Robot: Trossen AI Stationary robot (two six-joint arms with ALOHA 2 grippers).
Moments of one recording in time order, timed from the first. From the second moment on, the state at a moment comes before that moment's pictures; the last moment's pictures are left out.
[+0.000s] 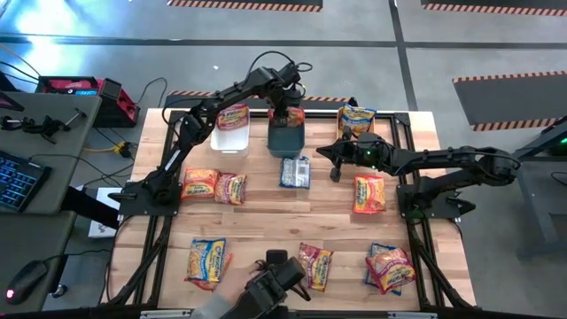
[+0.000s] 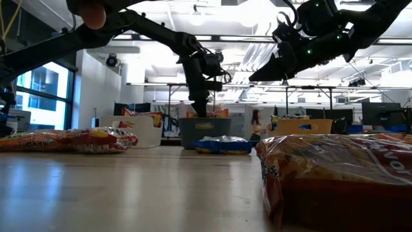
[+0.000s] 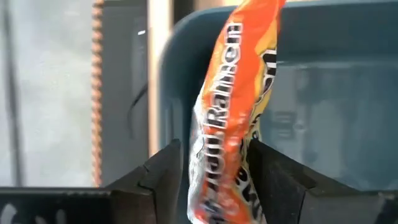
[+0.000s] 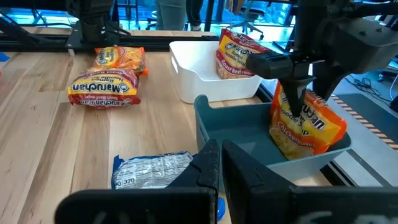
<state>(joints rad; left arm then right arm) 0.66 2.44 2.36 -1.13 -0.01 0.69 -0.32 1.21 0.49 0.43 0.01 -0.14</state>
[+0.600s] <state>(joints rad) 0.65 2.44 2.36 -1.08 -0.12 0.68 -0.32 1.21 0.49 0.43 0.01 -0.14</state>
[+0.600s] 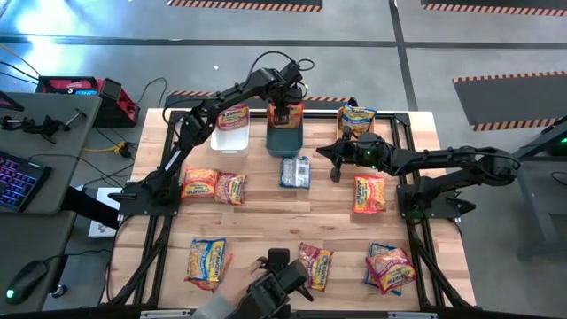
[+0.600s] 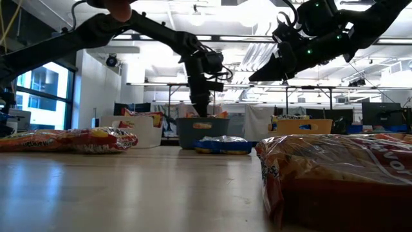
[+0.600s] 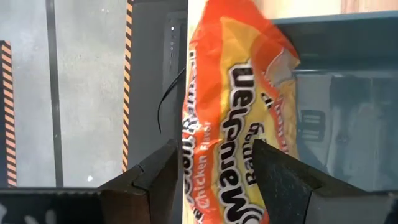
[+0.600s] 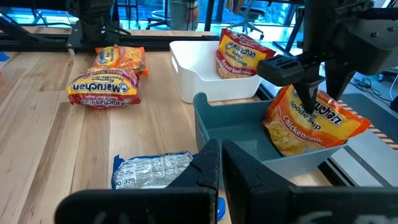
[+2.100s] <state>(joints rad) 0.57 2.30 2.32 -0.92 -0.08 0.47 -0.32 1.21 0.38 0.61 0.06 -0.21</state>
